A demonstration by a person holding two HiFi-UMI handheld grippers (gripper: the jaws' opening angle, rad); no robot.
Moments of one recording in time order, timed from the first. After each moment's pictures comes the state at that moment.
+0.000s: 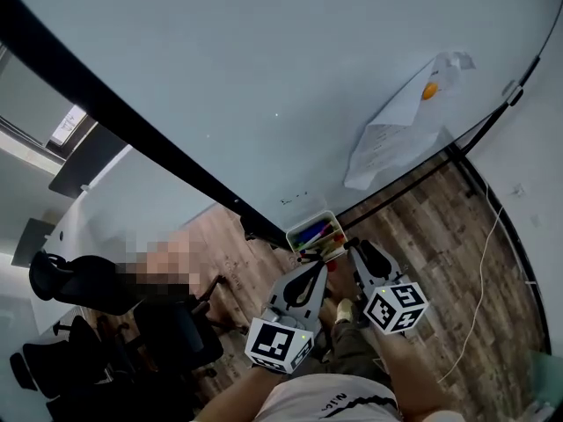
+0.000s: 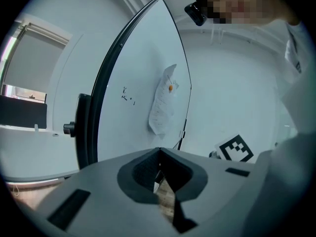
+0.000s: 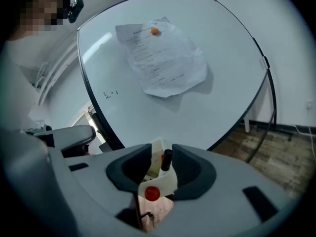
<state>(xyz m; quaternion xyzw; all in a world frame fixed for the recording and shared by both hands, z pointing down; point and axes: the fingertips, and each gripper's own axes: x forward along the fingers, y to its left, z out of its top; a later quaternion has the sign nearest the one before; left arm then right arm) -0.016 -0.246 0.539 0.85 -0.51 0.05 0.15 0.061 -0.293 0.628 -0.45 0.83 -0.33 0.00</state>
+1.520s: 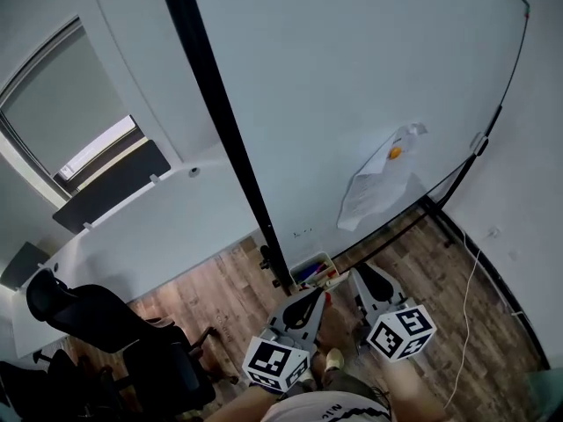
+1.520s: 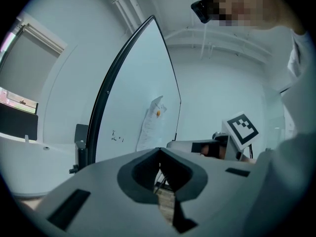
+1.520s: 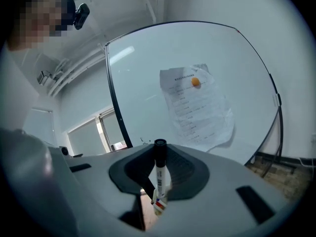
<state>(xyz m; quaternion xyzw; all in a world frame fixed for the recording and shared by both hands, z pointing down) -0.017 -0.222 0.453 0.88 -0.47 -0.01 0.12 0.060 -0.273 0.459 -0.46 0.86 -0.21 0.05</state>
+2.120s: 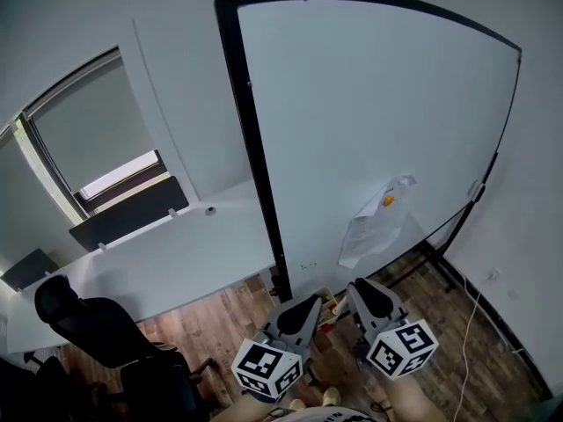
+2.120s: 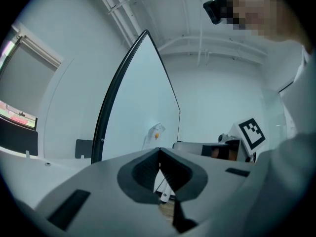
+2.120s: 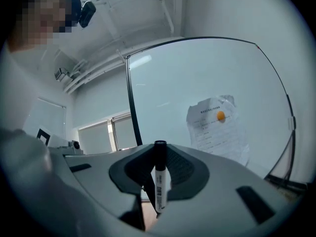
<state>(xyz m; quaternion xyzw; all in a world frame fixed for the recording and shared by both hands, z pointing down) -0.028 -0.223 0.360 0.88 -0.47 -0.04 0.08 0.048 -0.257 0.356 -0.42 0.90 -0.13 0.07</state>
